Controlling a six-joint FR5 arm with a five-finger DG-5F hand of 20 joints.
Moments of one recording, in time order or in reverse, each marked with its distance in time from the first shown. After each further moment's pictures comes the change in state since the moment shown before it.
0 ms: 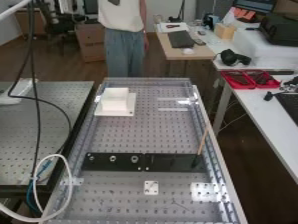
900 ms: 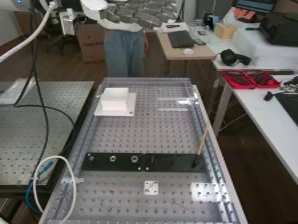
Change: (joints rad) arm 0.006 -0.002 -0.115 0.077 0.048 0.062
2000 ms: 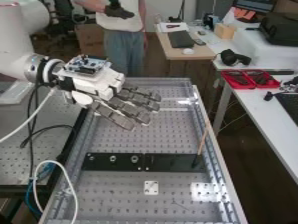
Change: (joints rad) arm -0.002 -0.111 -0.342 0.399 0.300 0.019
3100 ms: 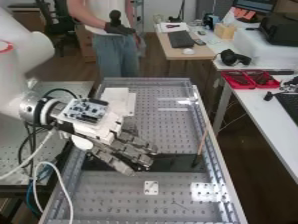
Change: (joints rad) arm -0.215 -0.179 -0.004 0.127 -0.282 -0.068
